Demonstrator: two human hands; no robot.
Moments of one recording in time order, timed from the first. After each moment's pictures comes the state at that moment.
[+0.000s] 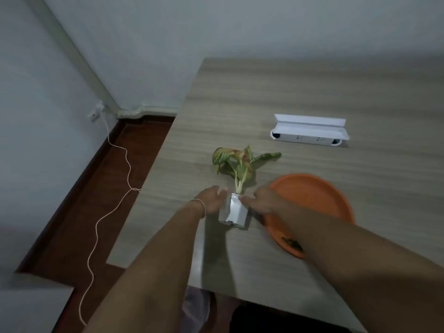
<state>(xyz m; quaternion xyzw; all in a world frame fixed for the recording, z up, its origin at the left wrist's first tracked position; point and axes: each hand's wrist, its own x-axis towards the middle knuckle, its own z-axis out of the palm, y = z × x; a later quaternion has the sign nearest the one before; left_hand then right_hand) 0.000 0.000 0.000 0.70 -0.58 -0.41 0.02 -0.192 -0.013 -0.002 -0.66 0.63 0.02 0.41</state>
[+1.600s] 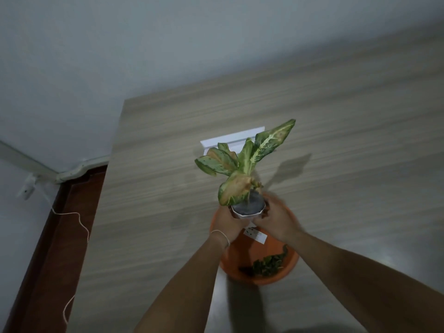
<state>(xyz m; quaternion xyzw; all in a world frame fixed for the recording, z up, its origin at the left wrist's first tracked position) -0.211 -0.041 -0.037 0.59 -0.59 -0.51 0.20 -0.378 0.002 -0.035 -0.47 0.67 -0.34 0.46</state>
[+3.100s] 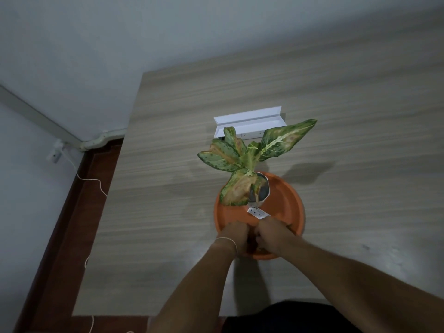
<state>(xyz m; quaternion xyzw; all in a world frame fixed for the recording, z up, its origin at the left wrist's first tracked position) -0.212 0.036 -0.037 0.51 -0.77 -0.30 -0.22 -0.349 0.055 -0.057 -0.73 0.59 0.07 0.35</state>
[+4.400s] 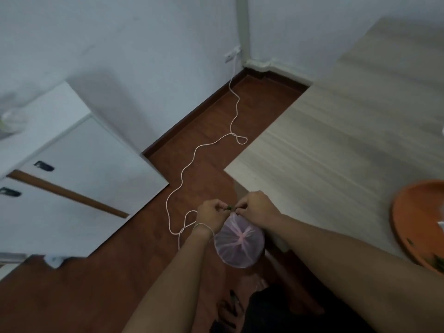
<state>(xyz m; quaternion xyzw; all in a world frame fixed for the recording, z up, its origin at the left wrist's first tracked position) 0.181 0.332 -0.033 0.88 -0.27 -0.27 0.28 0.064 0.210 -0.019 -0.86 0.28 0.04 0.41</state>
